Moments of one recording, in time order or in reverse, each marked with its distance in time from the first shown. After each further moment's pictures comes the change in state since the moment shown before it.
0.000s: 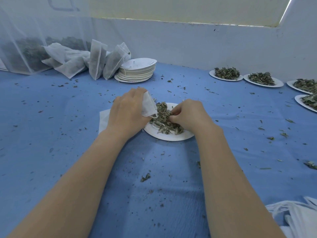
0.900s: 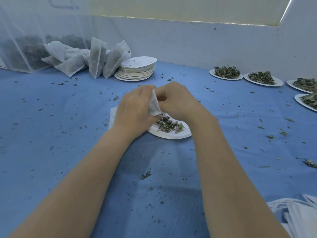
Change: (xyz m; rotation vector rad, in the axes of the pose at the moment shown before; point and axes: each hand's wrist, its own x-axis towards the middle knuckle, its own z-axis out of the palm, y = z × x) left_hand -0.004 0.019 -0.007 -0.088 0.055 0.108; right_hand -0.016 -0.043 -0.019 0.185 -0.079 -0.342
